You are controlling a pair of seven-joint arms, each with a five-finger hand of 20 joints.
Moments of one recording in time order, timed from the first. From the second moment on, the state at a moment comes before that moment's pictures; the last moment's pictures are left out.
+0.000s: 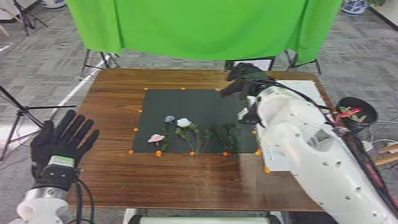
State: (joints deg) left arm 132.3 -47.3 -95.7 -123.5 -3.6 12.3 30.7; right arm -71.3 -61.0 62.7 -109.4 -121.7 -16.8 34.1
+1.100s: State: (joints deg) left arm 133.5 -47.6 -95.5 -123.9 -3.6 12.1 30.7; right arm -82.1 -50.3 73.8 -99.9 -120.9 -18.5 42.0
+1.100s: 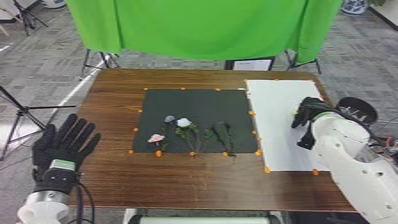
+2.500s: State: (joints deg) left arm 133.4 -48.4 -95.3 -123.9 -3.1 12.1 29.1; right arm -81.5 -49.4 62.2 -110.5 -125.4 -5.5 28.4
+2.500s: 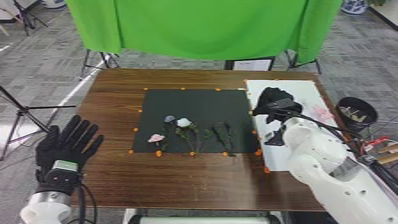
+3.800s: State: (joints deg) left arm 134.7 -47.8 -96.1 -124.6 -3.5 12.9 29.7; right arm -66.6 -57.2 41.9 -105.4 -134.5 -18.6 19.9
